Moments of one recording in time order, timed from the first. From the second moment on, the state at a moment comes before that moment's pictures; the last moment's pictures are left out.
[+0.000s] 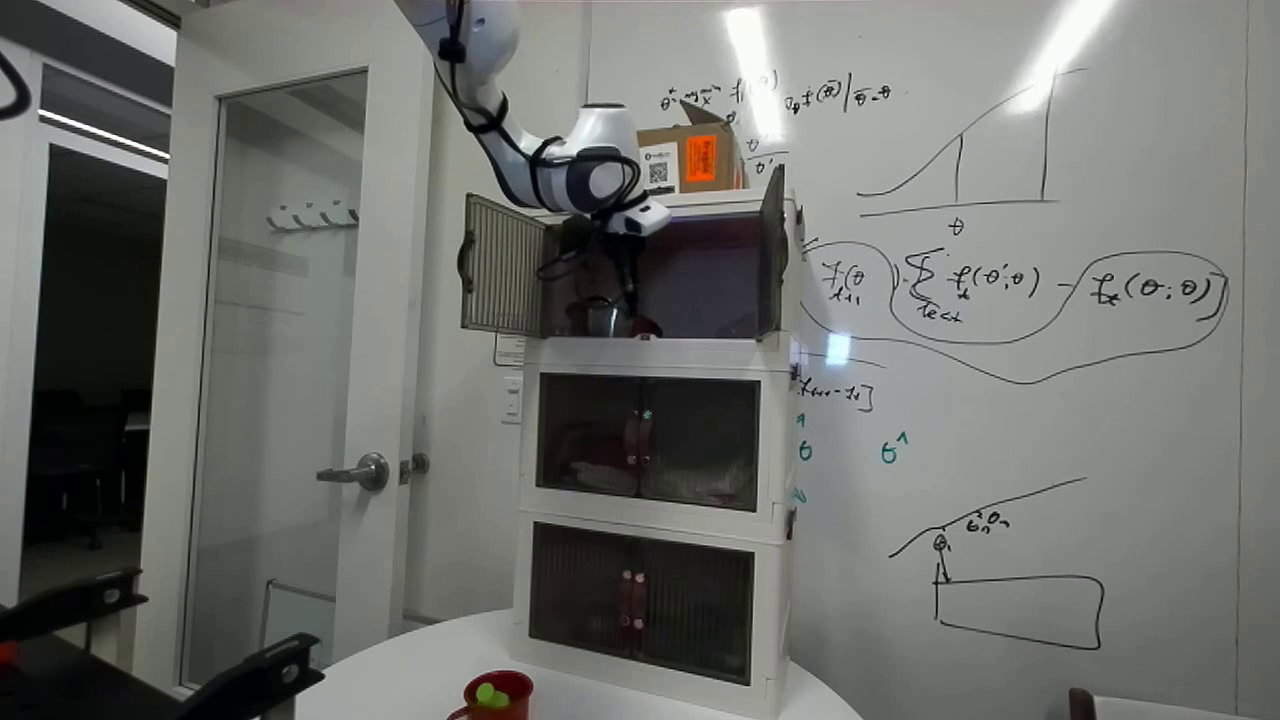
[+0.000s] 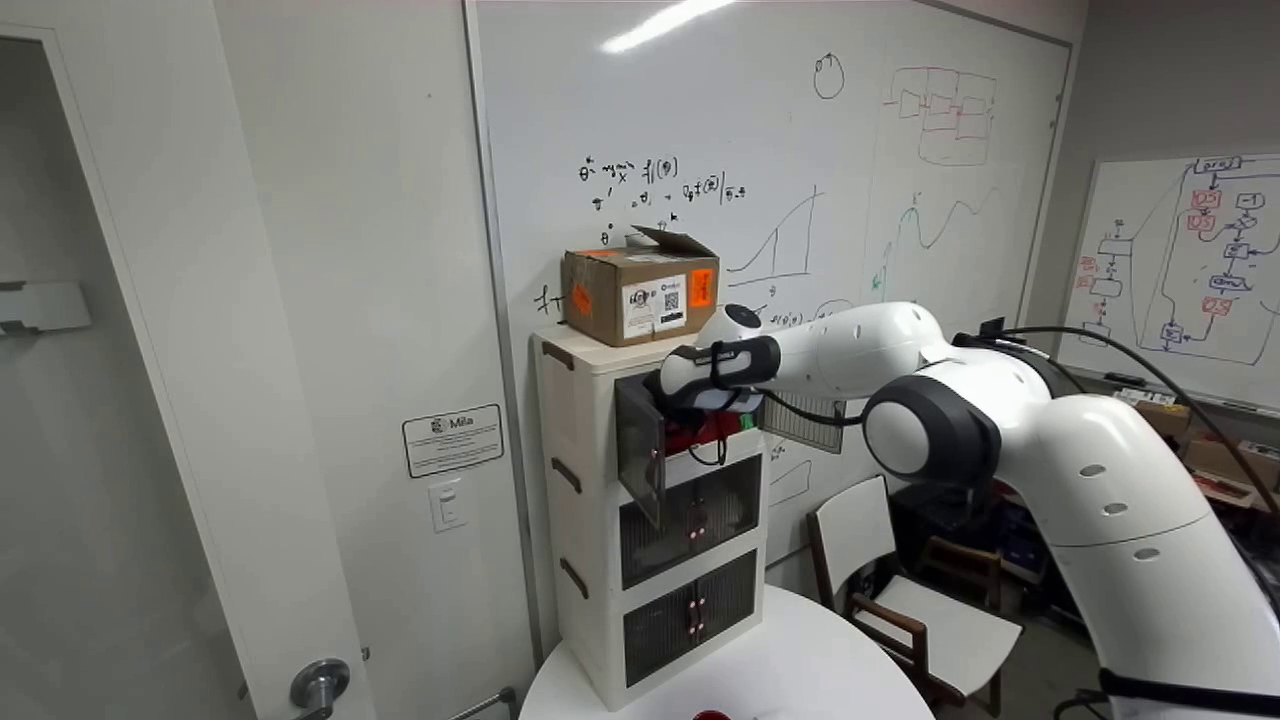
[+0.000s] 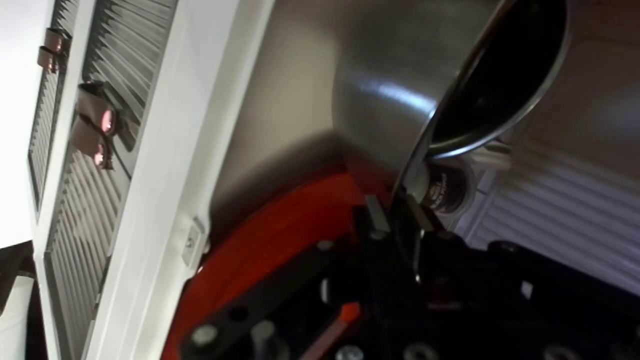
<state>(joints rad) 0.03 0.65 -0.05 -1.34 0.28 2.66 0.88</state>
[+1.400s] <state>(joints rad) 0.03 0.60 -0.03 -1.43 0.29 2.70 0.93</state>
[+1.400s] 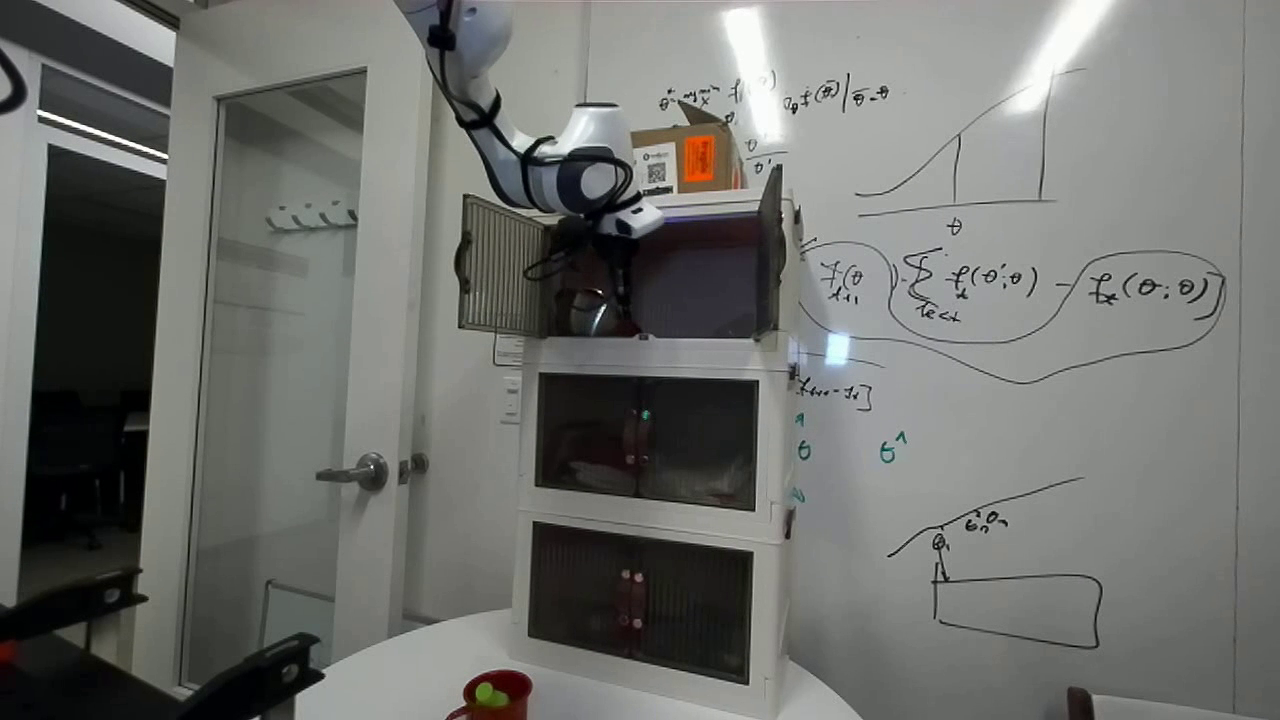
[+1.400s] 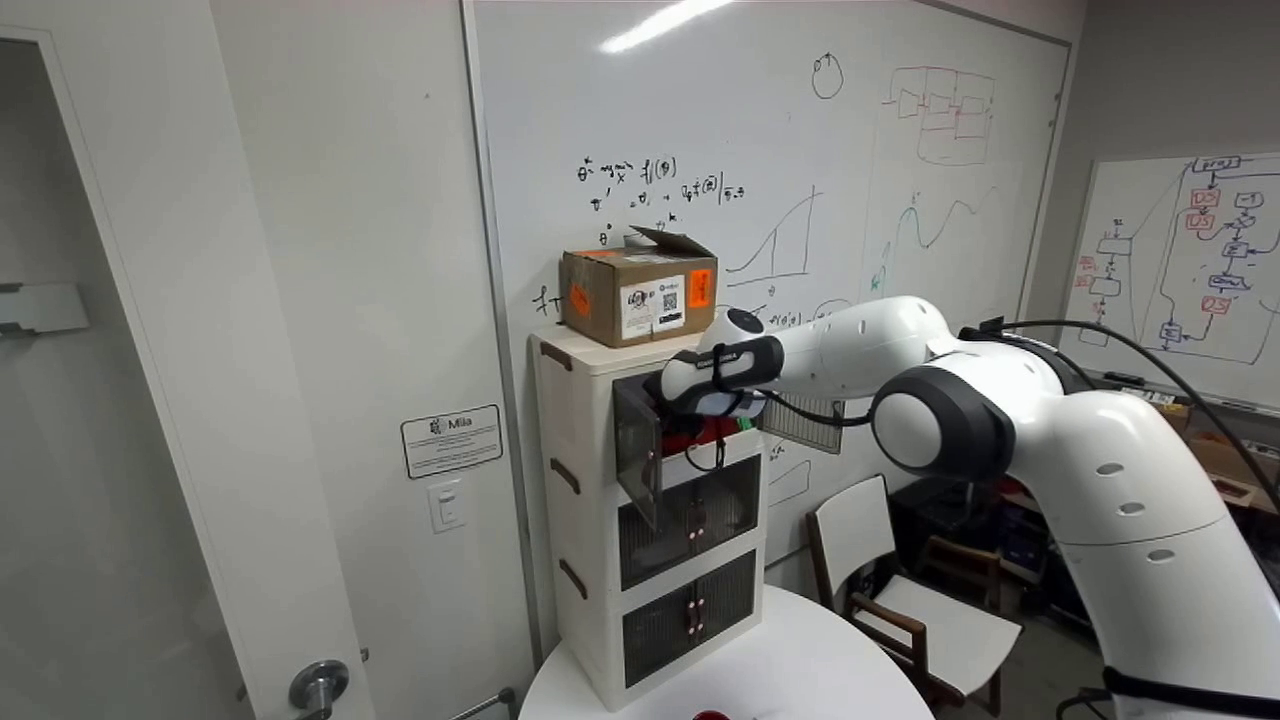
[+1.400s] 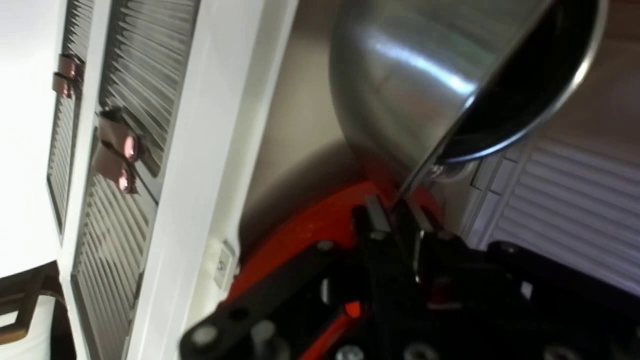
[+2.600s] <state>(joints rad) 0.01 0.62 0.05 -1.42 0.35 2.52 0.89</state>
